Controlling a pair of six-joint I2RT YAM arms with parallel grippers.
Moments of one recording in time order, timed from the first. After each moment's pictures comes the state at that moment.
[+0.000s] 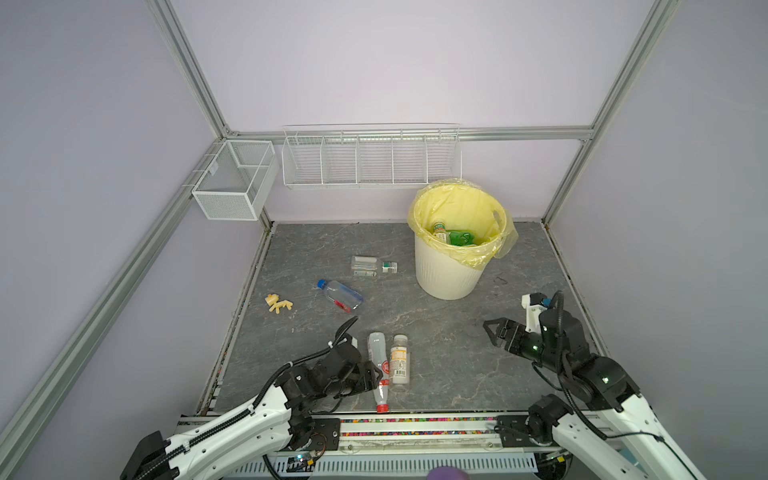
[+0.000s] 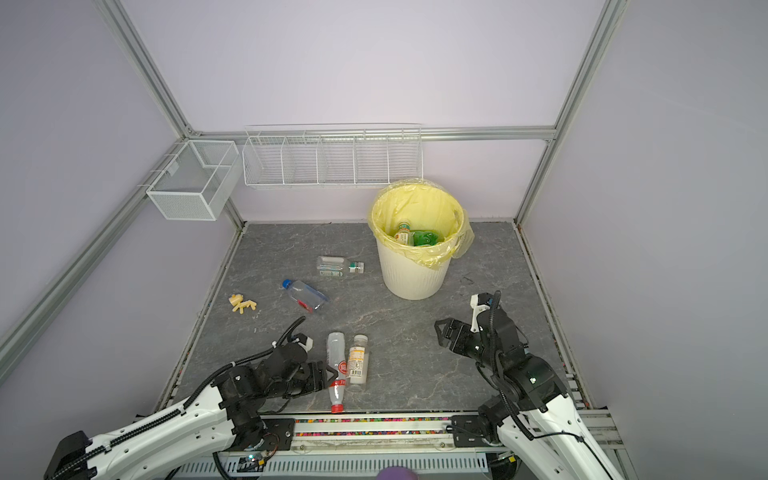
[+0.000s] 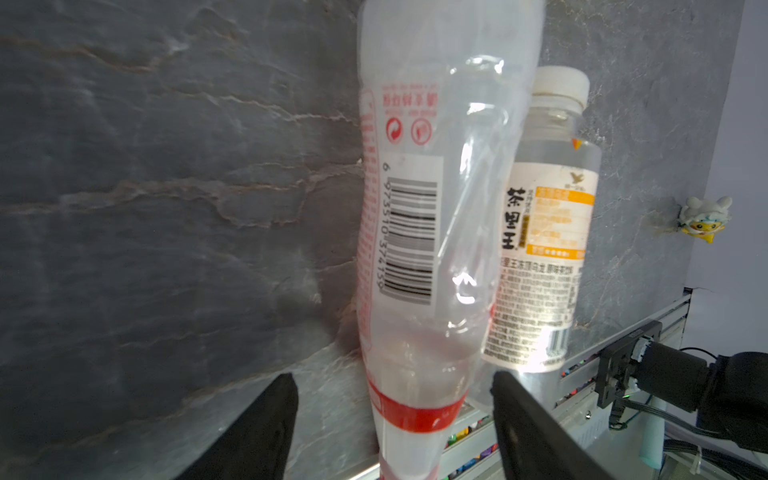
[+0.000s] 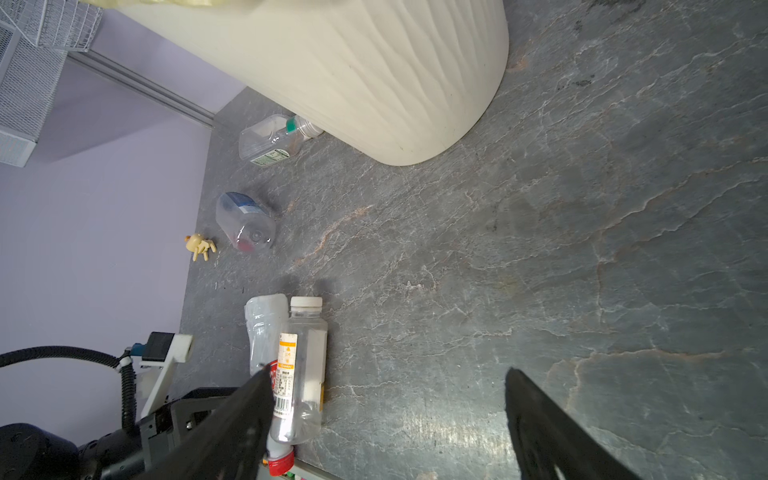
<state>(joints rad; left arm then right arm) -0.96 0.72 0.34 -0.55 0.08 -1.08 0.49 0.55 0.69 -0.80 -0.07 0.77</state>
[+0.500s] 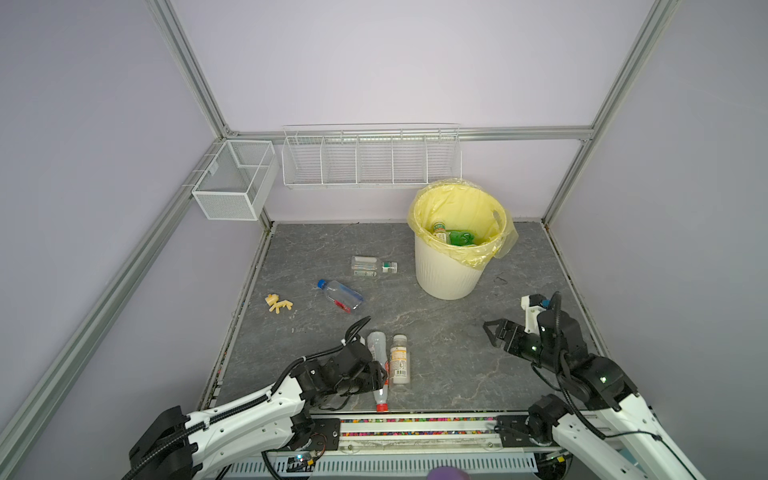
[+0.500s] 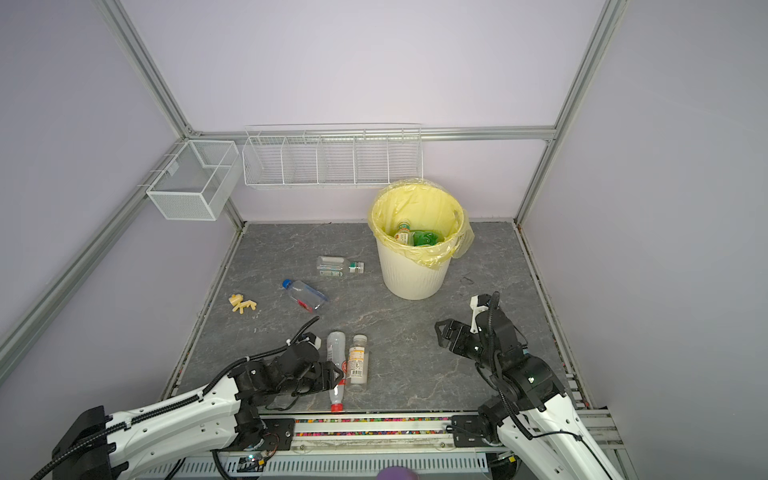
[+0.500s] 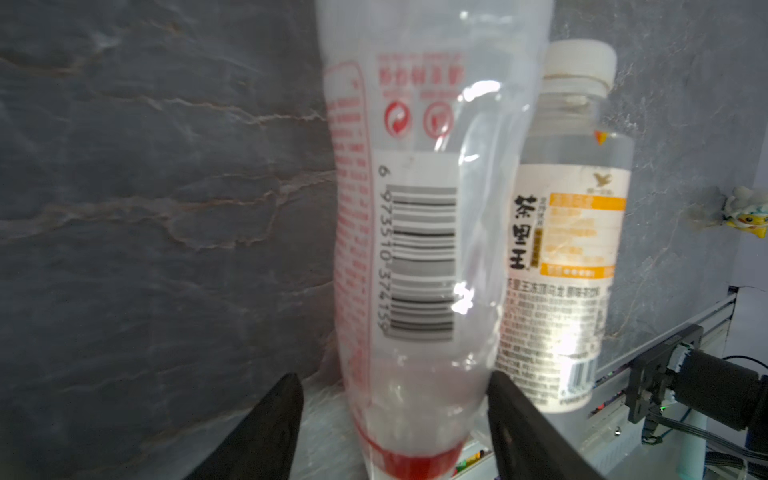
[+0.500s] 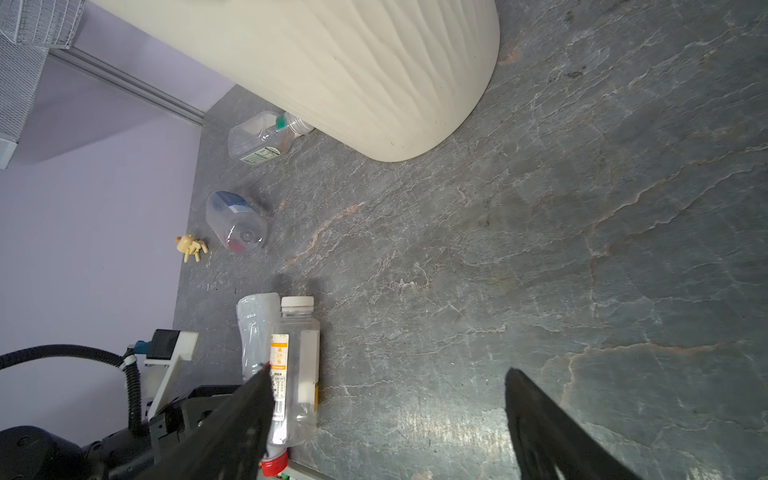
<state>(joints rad) -1.02 0.89 0.36 -0.45 0.04 -1.07 0.49 0.55 0.67 -0.80 -0.05 0.77</state>
